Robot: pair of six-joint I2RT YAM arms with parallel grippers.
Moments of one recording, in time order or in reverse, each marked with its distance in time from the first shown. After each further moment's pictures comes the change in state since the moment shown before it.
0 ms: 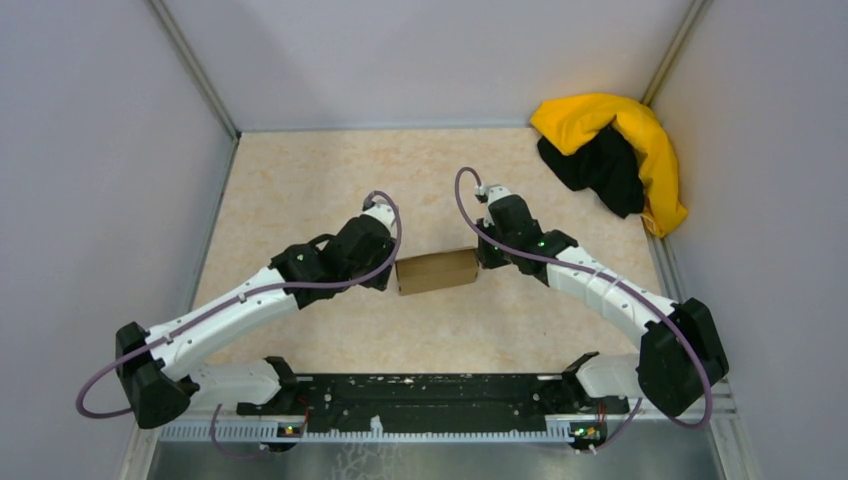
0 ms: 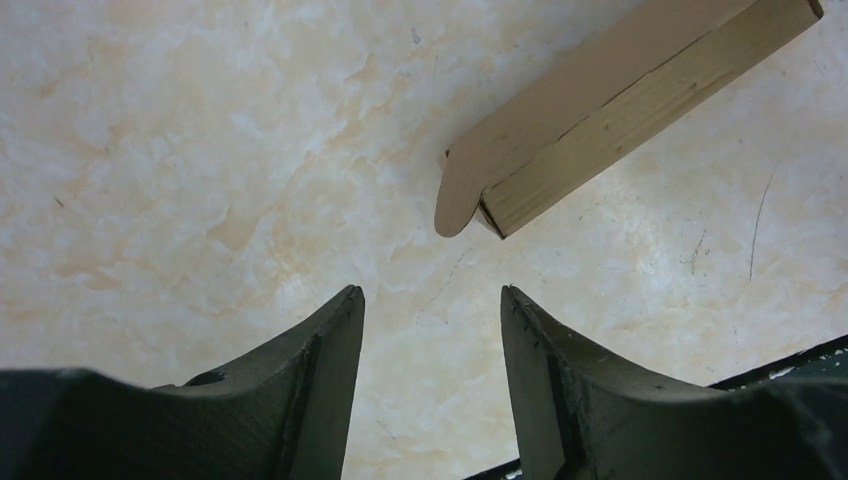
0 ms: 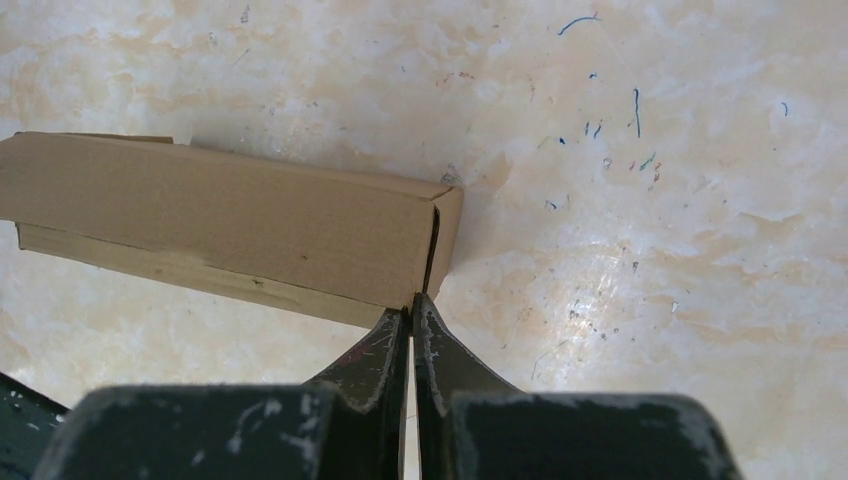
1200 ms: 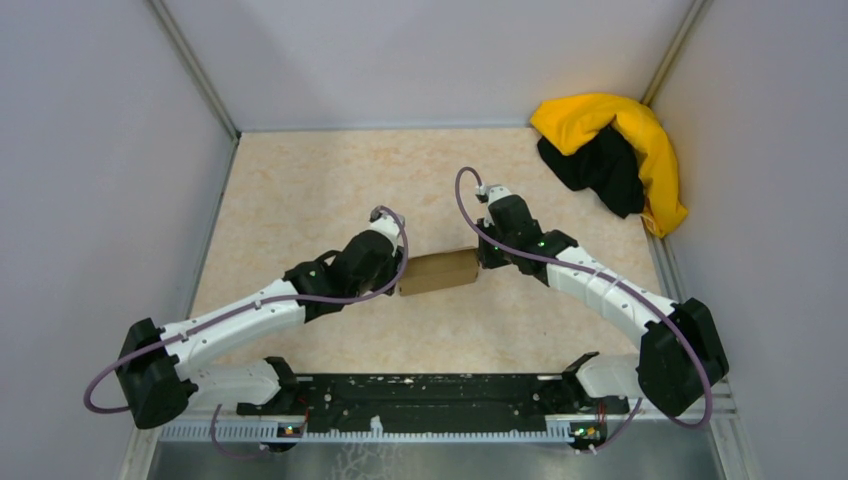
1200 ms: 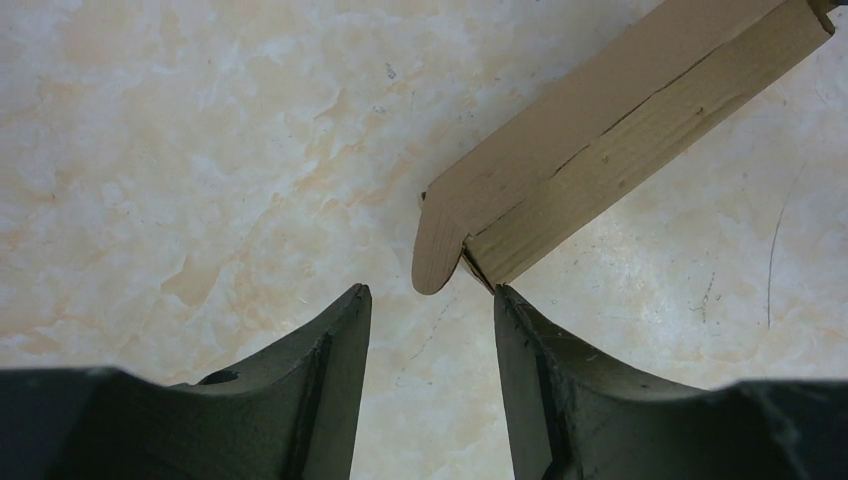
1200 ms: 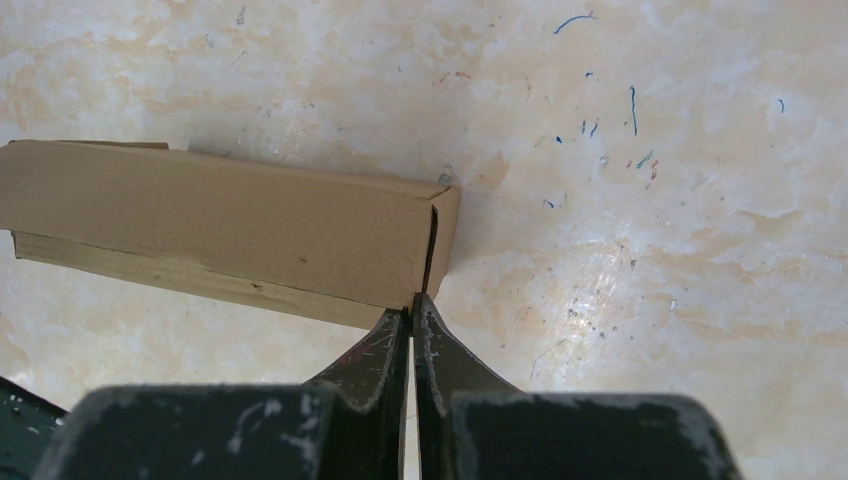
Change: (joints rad) left arm -0.025 -0.020 -0.218 0.294 -0.022 0.017; right arm 0.000 0.000 0.000 -0.002 0.010 0.006
